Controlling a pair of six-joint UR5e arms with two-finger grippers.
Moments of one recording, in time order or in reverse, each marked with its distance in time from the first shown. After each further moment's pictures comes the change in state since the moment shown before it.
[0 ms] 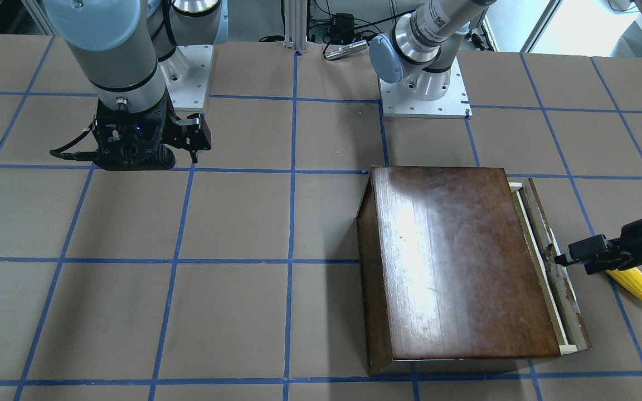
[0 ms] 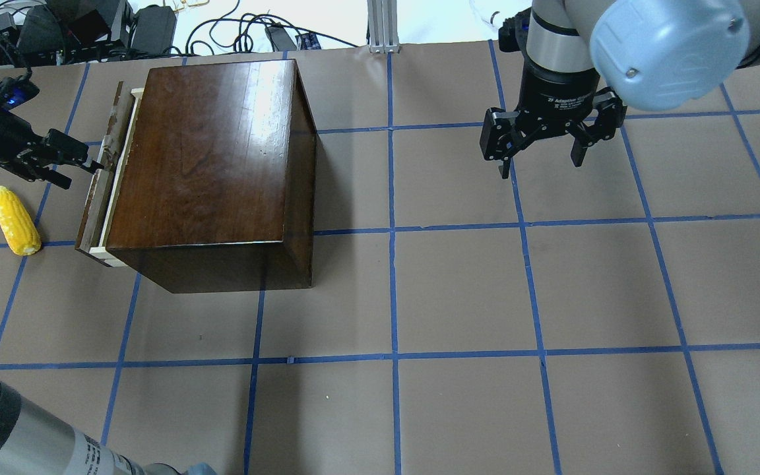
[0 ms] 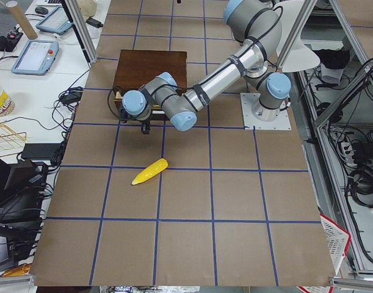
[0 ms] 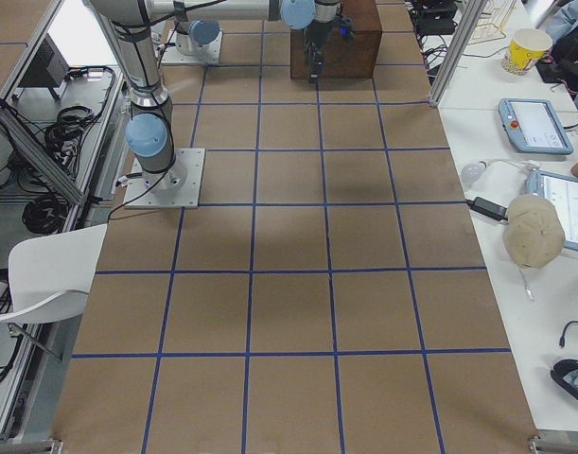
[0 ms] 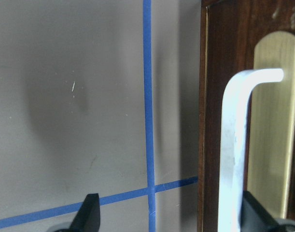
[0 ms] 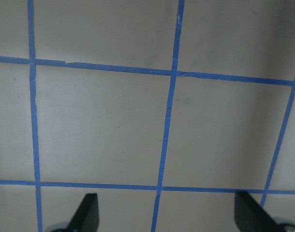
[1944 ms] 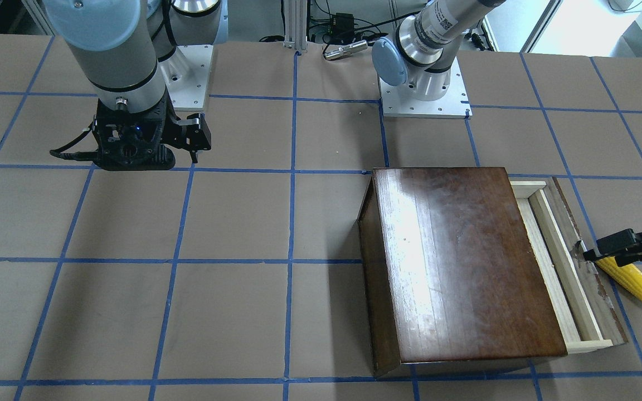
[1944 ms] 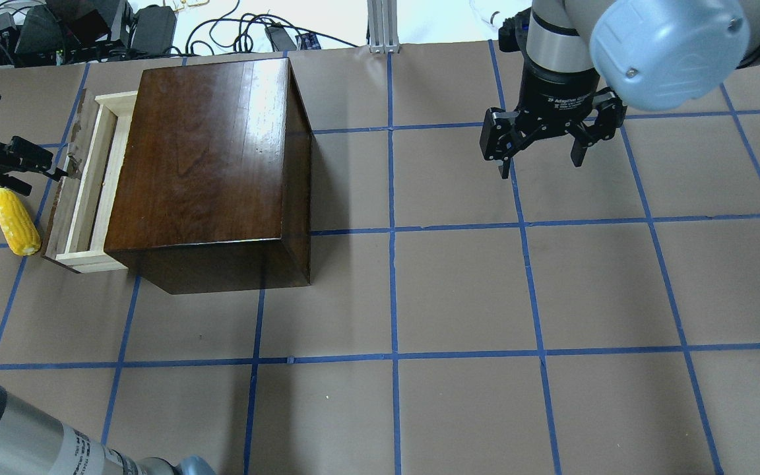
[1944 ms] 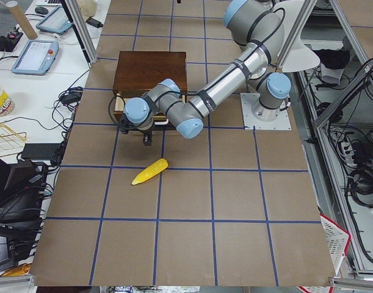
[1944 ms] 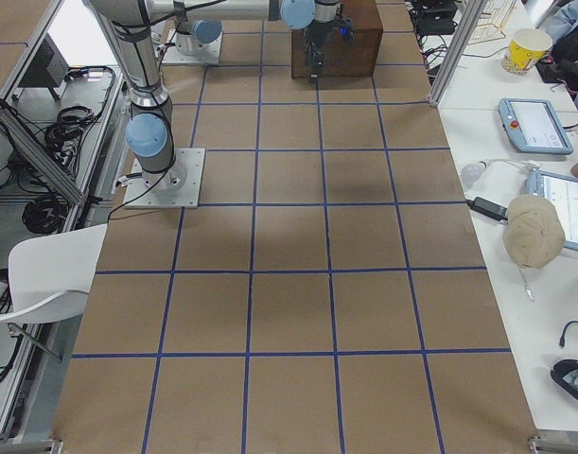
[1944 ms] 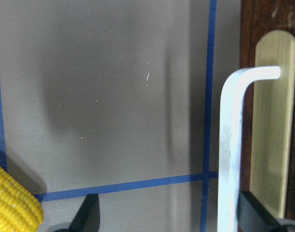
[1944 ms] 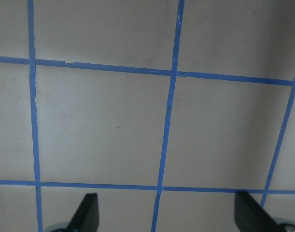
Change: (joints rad) left arm 0.062 -0.002 0.020 0.030 0.075 0.006; right arm 0.000 0.000 0.000 0.000 0.000 0.000
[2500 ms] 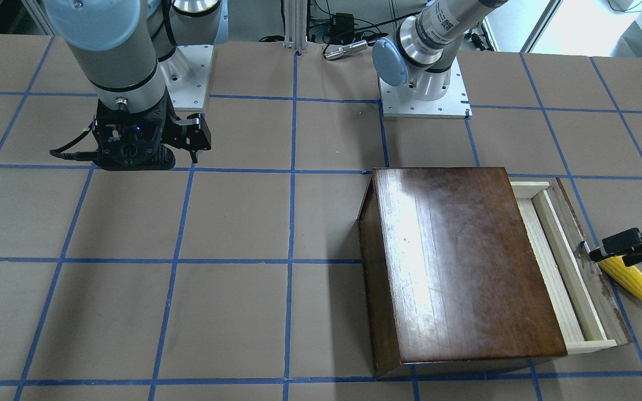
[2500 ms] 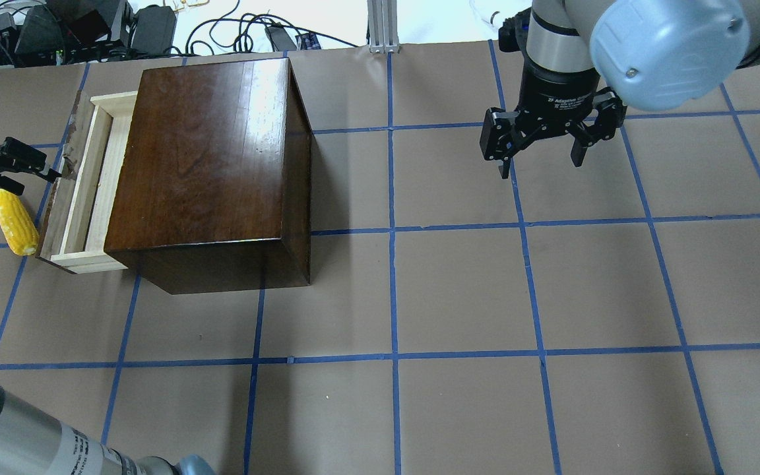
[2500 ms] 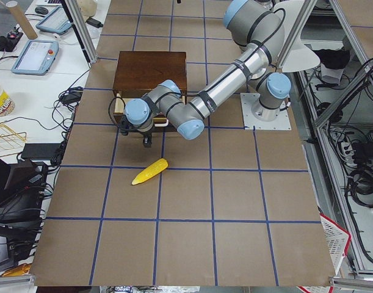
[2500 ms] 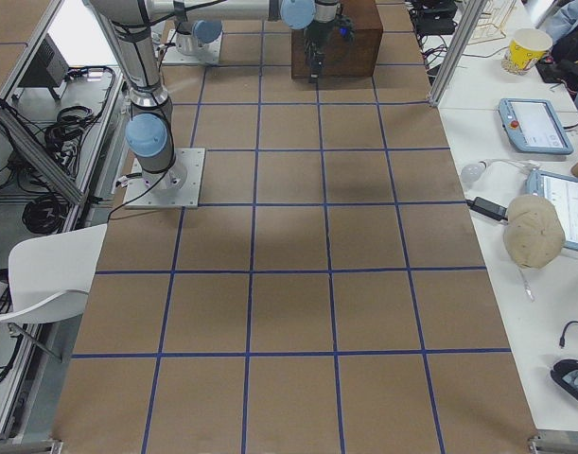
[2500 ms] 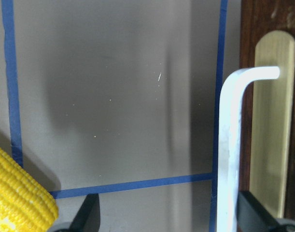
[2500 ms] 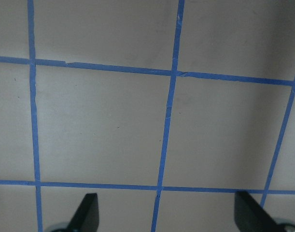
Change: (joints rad) left arm 0.007 -0.005 0.013 0.010 0.023 0.025; right arm 0.000 0.000 0.000 0.000 0.000 0.000
